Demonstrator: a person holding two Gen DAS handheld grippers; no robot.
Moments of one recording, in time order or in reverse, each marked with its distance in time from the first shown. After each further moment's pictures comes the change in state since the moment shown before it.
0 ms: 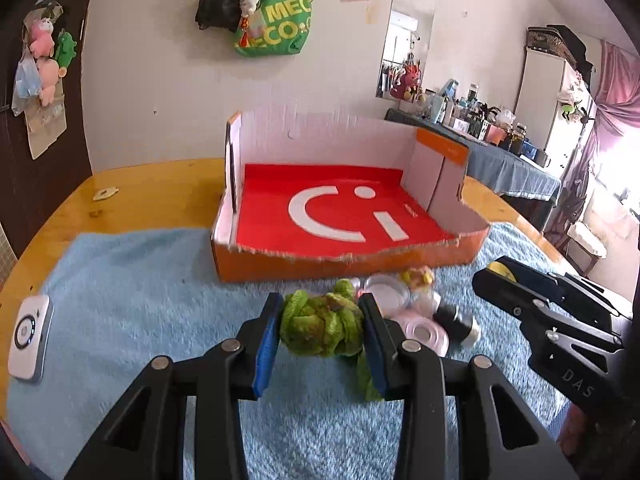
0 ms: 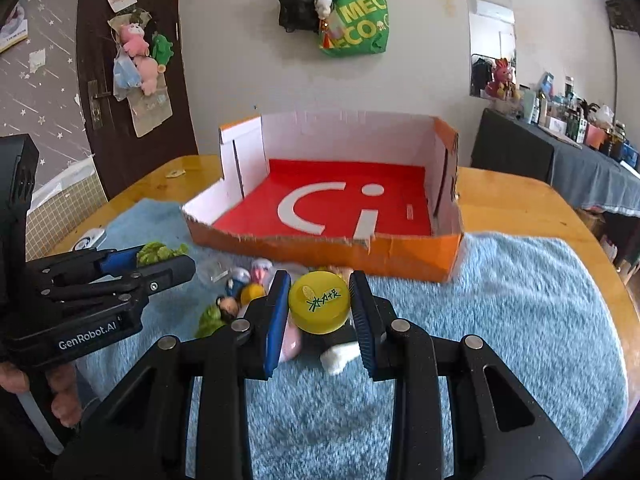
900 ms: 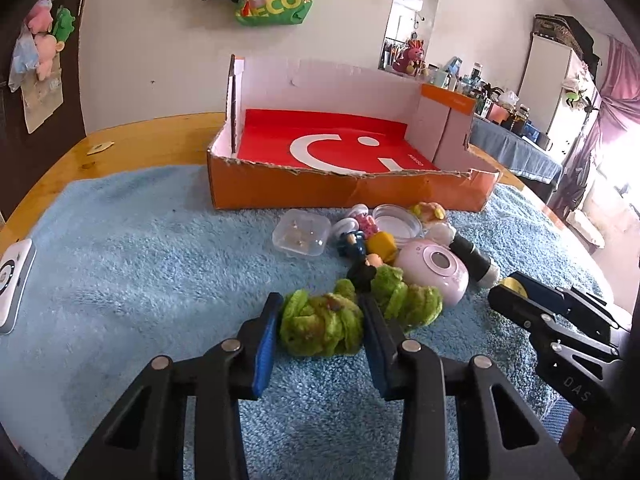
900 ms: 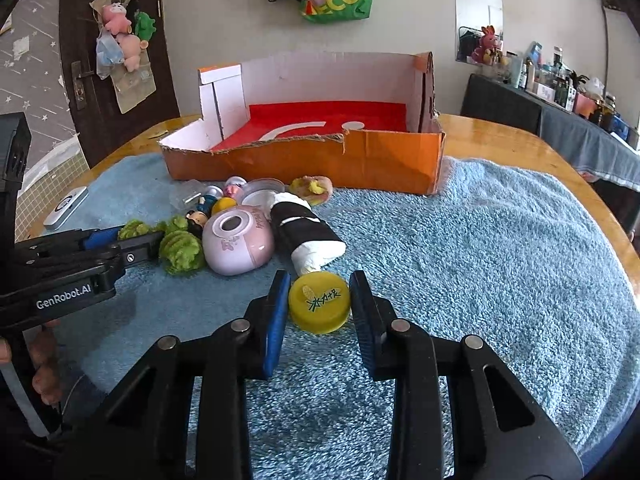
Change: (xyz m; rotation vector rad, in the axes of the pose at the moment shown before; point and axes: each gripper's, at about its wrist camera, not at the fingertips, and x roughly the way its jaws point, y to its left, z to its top) left arm 0.015 0.006 -0.046 -0.019 0.096 -0.011; right arm 0.004 -0.009 -0.059 0.026 0.100 -0.041
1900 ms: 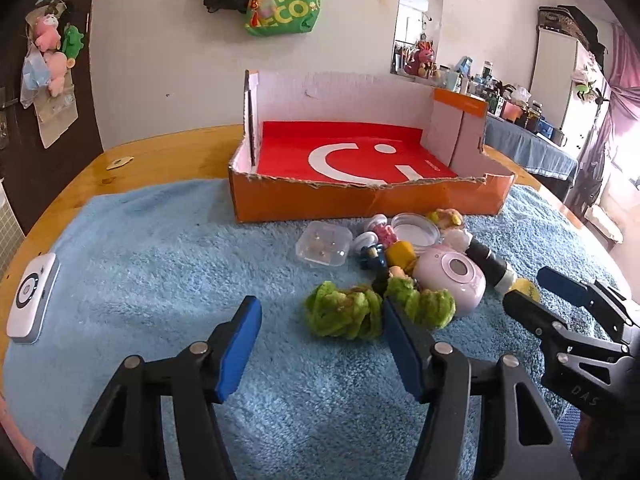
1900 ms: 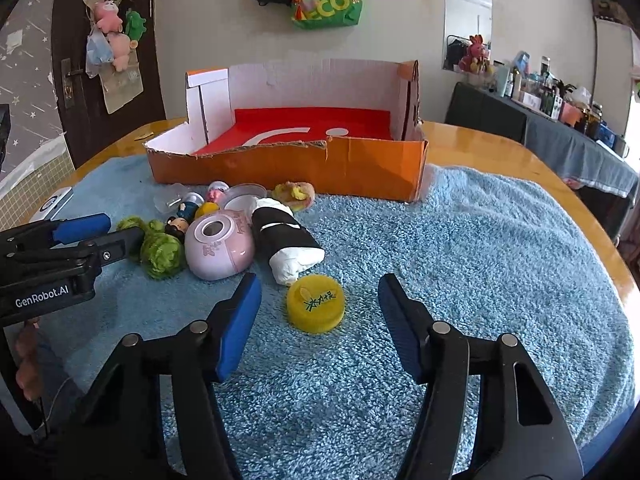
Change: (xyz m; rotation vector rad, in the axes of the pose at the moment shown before) left arm -0.004 0.001 0.004 0.027 -0.024 0.080; right arm 0.003 -0.003 -0.001 -0.008 -0.008 -0.062
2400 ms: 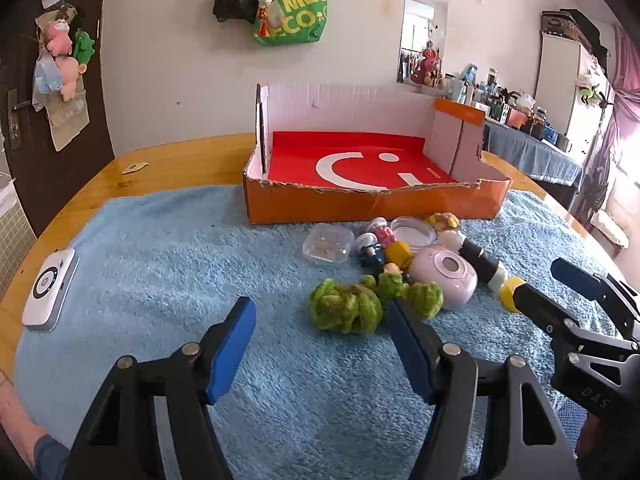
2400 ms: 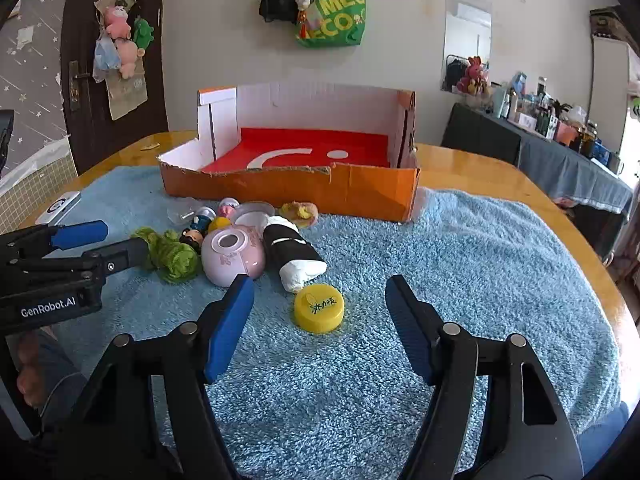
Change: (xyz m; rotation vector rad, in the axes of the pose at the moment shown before) left arm -0.018 -0.003 -0.006 -0.006 -0.033 0.037; right arm -0.021 0.006 0.000 -0.033 -0.063 -0.017
